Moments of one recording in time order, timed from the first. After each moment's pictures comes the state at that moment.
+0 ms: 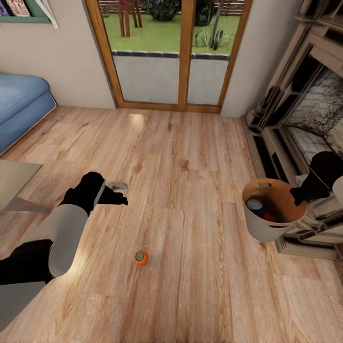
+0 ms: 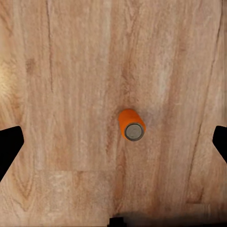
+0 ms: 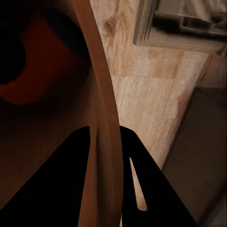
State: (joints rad) left arm -1.25 0.03 0.14 -0.52 -0.39 1.02 -0.34; right arm -1.59 -0.44 0.13 -0.09 0.73 1.04 0.73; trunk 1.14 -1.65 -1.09
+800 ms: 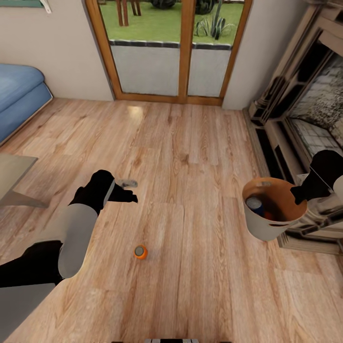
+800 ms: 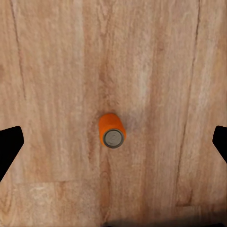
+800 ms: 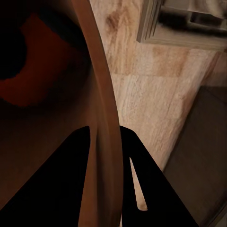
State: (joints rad) left arm -1.25 -0.05 0.14 -0.55 -0.39 1.02 -0.34; right arm -1.60 -0.45 0.12 -0.09 0.73 1.04 0.73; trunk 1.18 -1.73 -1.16
